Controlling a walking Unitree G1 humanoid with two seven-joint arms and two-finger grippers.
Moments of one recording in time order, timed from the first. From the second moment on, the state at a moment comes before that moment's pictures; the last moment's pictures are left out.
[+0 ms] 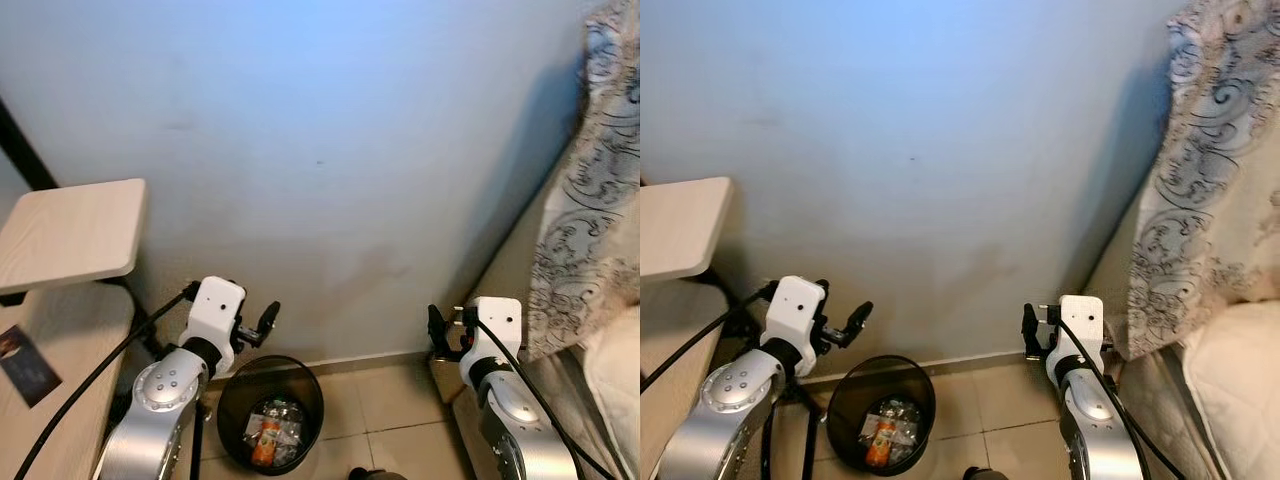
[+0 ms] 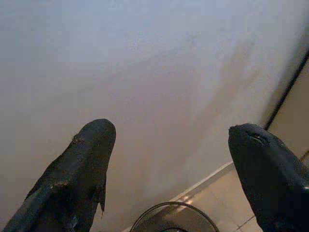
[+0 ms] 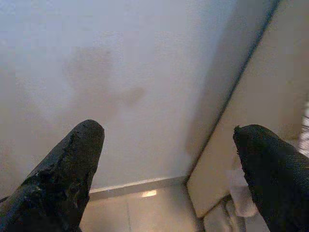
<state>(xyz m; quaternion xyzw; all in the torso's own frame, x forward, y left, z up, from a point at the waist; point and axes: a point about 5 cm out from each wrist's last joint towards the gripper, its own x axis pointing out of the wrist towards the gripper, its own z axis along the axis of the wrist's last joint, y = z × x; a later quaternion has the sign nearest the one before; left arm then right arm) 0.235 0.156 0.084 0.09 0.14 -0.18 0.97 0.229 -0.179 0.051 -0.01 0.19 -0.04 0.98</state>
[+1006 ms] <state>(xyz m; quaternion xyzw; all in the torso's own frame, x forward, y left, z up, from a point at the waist) 0.229 0.170 0.077 0.08 0.13 -0.13 0.98 0.222 -0.197 0.059 -0.06 0.18 0.01 0.98</state>
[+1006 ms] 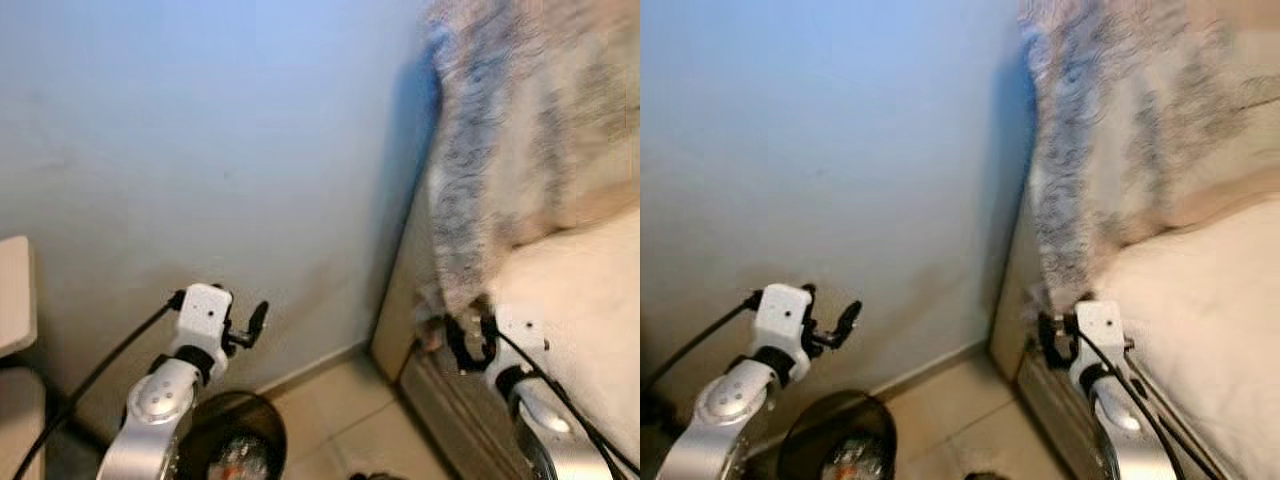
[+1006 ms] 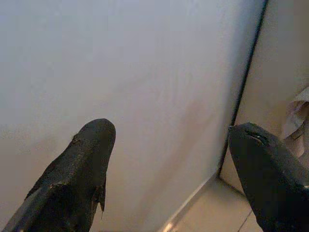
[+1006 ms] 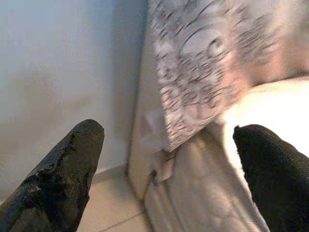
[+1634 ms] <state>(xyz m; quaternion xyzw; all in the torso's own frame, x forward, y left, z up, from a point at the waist) 0.231 0.170 0.080 0.10 0.12 -0.13 0.98 0.215 -0.174 0.047 -0.02 0.20 -0.01 0.98</state>
